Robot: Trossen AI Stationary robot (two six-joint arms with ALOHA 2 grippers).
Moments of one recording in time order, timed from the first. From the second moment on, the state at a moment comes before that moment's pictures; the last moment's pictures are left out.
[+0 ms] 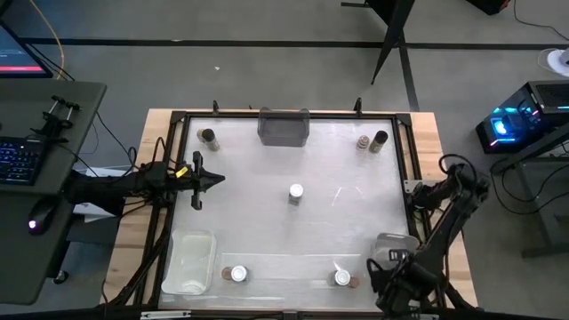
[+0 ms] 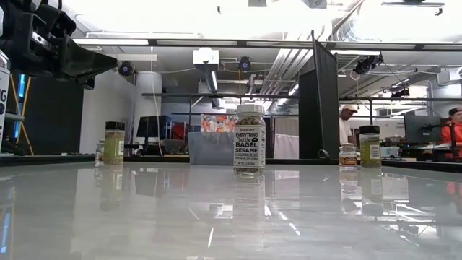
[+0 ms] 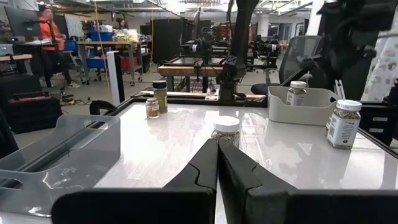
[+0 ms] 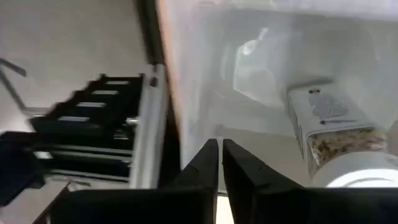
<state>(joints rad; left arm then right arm) 0.03 0.03 0.01 0.02 -0.09 0.01 0.98 1.71 1.35 -1.16 -0.32 1.03</state>
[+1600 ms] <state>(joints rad) 0.03 0.03 0.01 0.02 -0.09 0.01 0.79 1.62 1.07 -1.17 -0.26 1.29</state>
